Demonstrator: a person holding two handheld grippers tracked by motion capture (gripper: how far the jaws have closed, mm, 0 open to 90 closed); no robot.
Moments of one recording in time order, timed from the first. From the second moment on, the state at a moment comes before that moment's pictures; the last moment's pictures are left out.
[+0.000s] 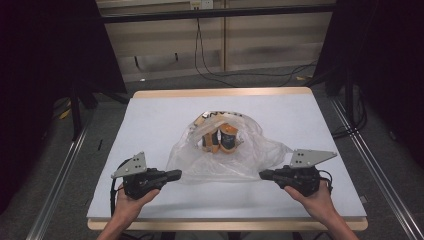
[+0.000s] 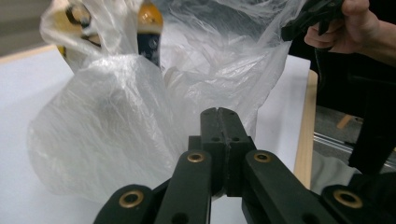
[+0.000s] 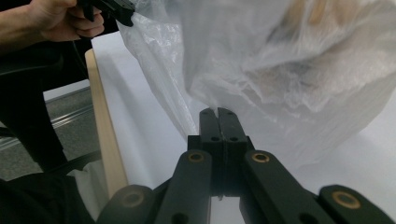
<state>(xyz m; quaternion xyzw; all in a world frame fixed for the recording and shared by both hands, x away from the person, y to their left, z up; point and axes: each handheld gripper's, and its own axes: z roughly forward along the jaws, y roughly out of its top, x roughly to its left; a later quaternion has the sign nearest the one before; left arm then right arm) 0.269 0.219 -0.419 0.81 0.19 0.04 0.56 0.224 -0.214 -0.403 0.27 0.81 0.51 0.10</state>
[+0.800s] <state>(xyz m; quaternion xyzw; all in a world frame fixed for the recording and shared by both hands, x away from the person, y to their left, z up) 0.260 0.207 -0.448 0.84 0.17 0.01 0.51 0.224 -0.214 -0.455 0.30 0.84 0.45 0.06</state>
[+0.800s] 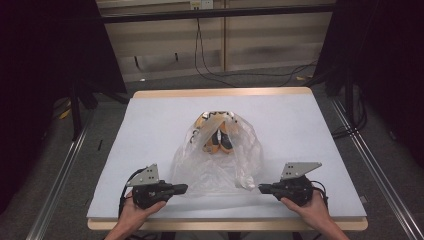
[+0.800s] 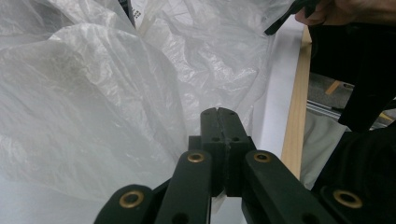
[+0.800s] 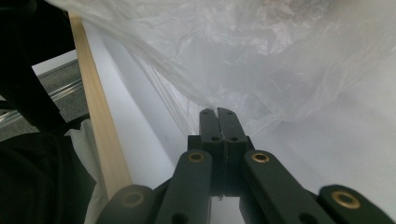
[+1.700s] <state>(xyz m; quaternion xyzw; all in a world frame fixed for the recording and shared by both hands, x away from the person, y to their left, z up) 0.242 0.228 -0.407 0.79 0.19 0.06 0.58 0.191 -0.235 -0.406 0.29 0.79 0.53 0.10</state>
